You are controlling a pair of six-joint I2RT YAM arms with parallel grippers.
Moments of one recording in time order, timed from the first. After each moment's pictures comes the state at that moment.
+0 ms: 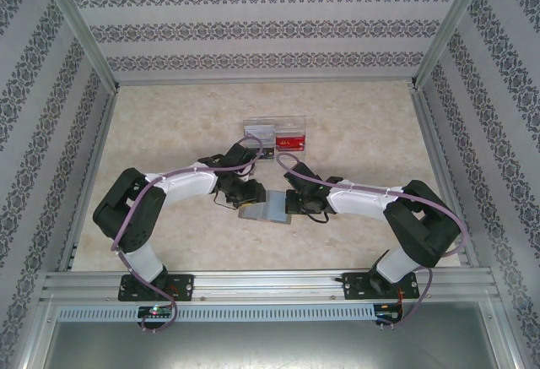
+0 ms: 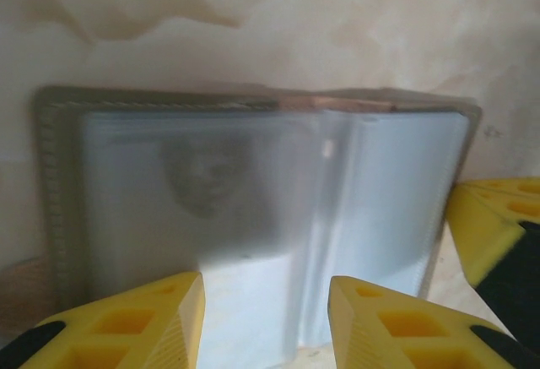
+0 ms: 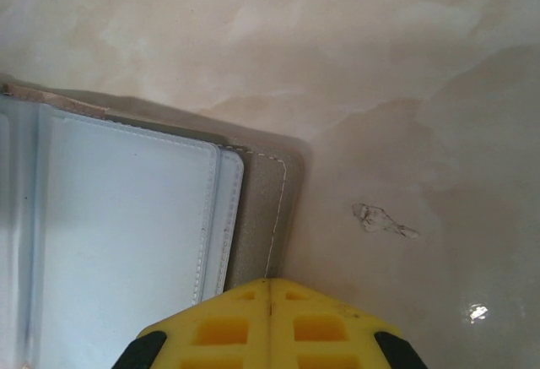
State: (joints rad) left arm -0.62 1.71 0.98 -0.45 0.37 -0.72; right arm 0.74 1.57 0.75 -0.32 -0.03 0.76
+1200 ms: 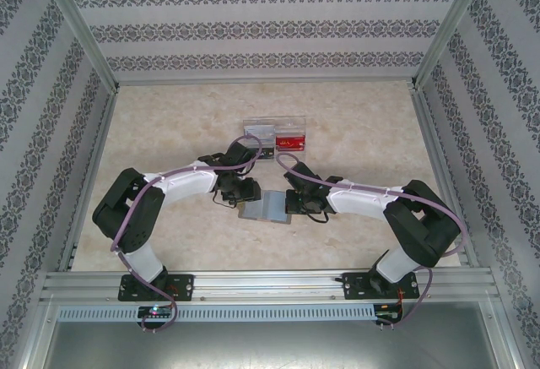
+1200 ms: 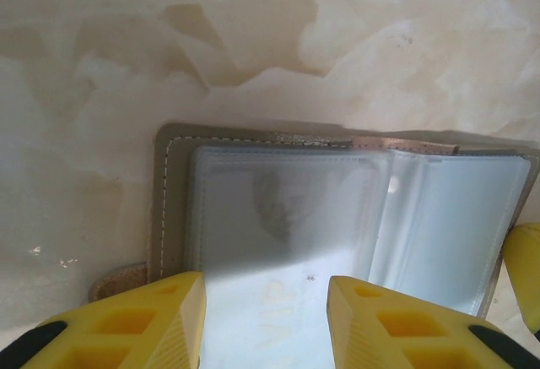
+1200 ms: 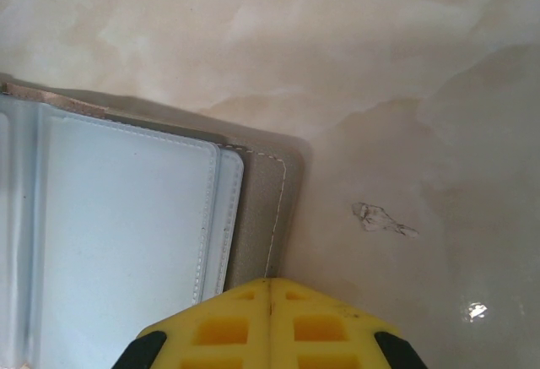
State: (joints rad) left arm -0.61 1.71 1.00 -0.51 0.22 -0.72; right arm 0.74 1.57 0.75 -0.33 -0.03 0.76
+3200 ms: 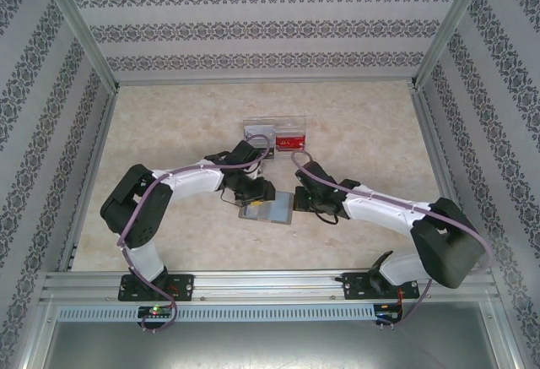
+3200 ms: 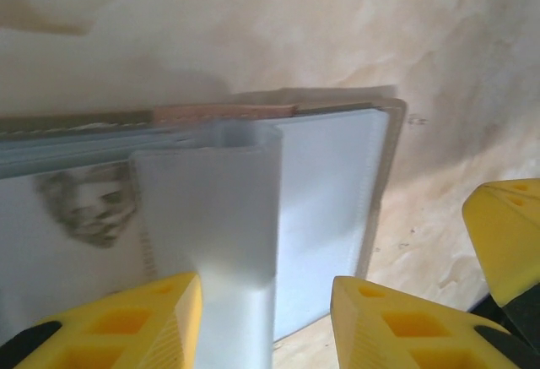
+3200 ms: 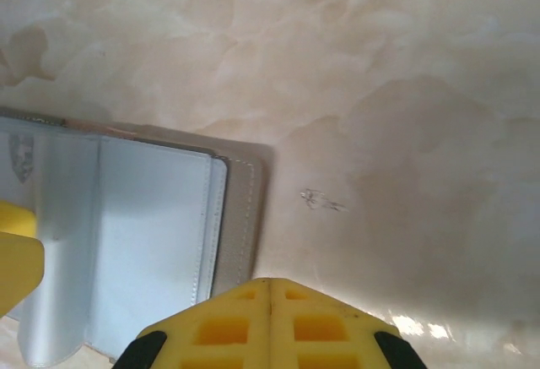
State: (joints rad) left arm -0.64 1.77 1.05 -0.41 0.46 -0.72; right arm 0.71 1.38 0.68 -0.36 0.02 0.78
